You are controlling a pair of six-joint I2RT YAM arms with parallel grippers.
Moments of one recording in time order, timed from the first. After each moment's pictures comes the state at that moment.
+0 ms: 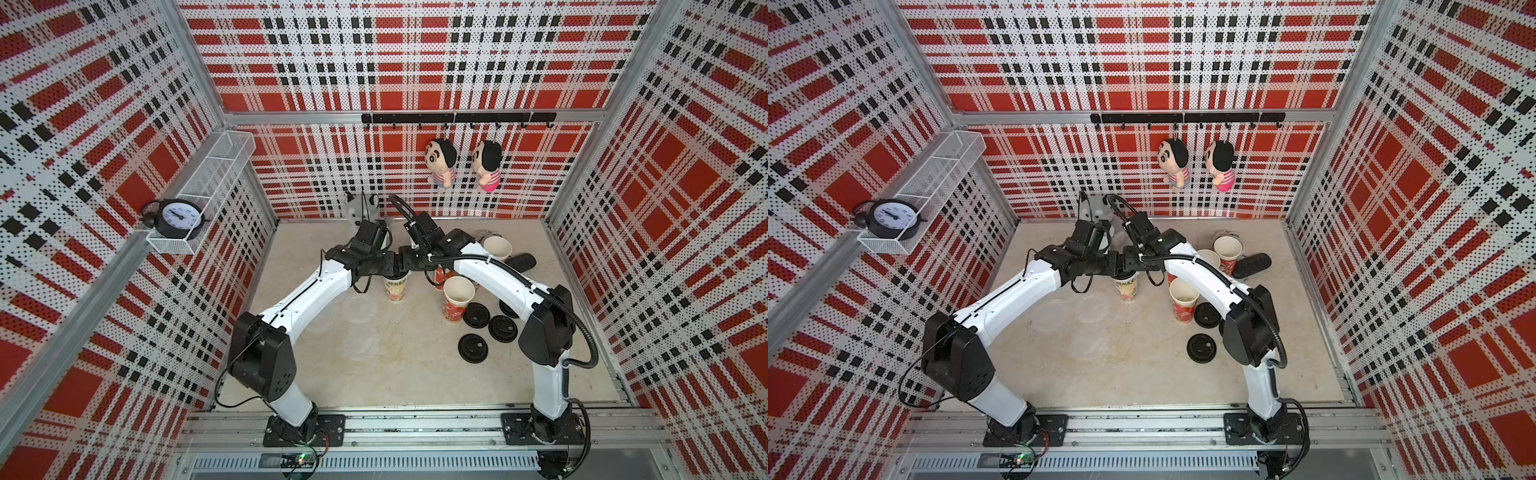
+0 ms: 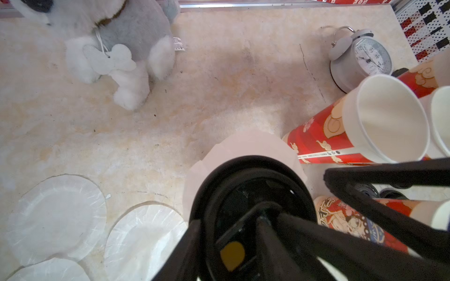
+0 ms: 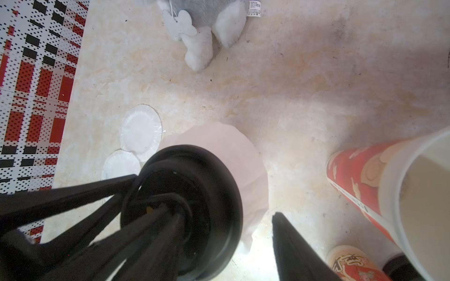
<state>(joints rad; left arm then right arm) -0.50 1.64 1.41 -0.62 -0.03 -0.30 0.72 1.99 1.93 -0.84 0.04 0.56</state>
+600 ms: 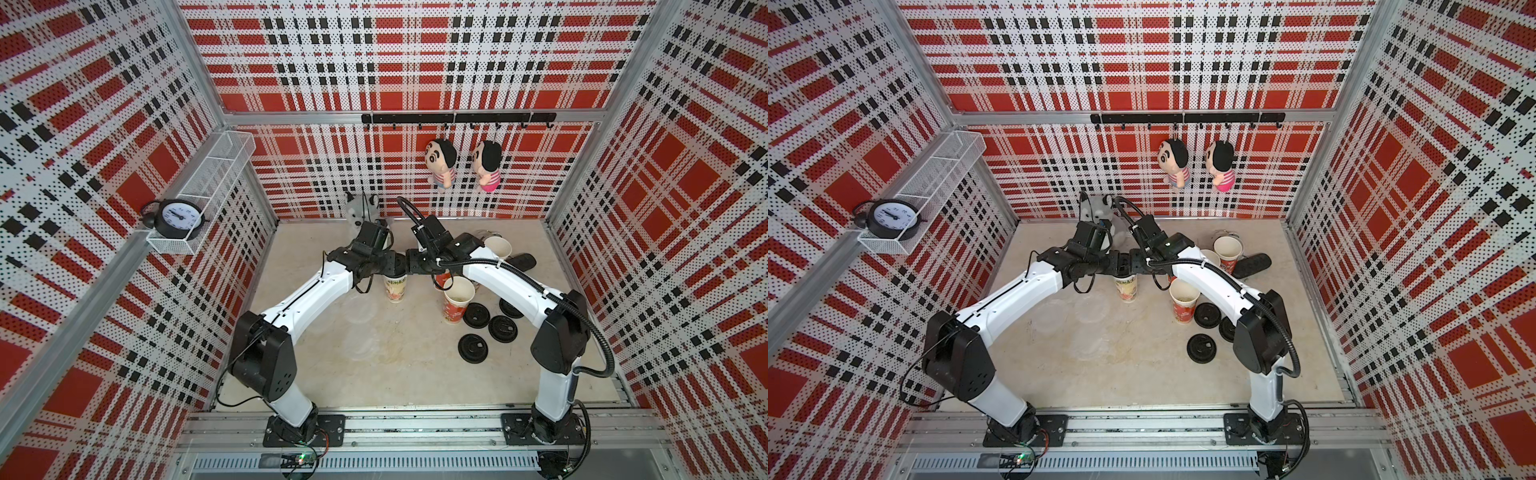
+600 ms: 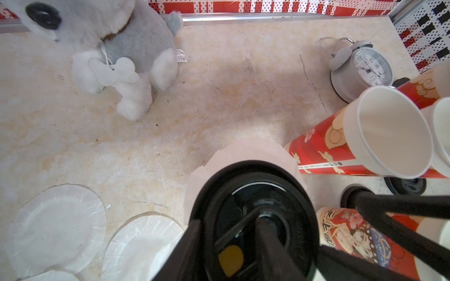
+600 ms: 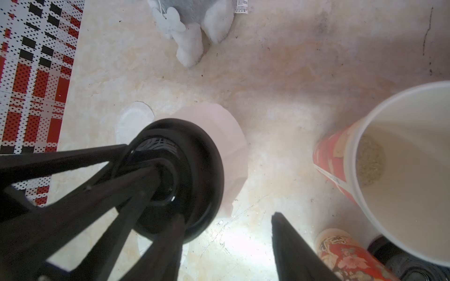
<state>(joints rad) -0.50 1.64 1.39 -0.56 -0.05 -0.30 0.70 1.89 1.80 -0.82 0.06 0.58</state>
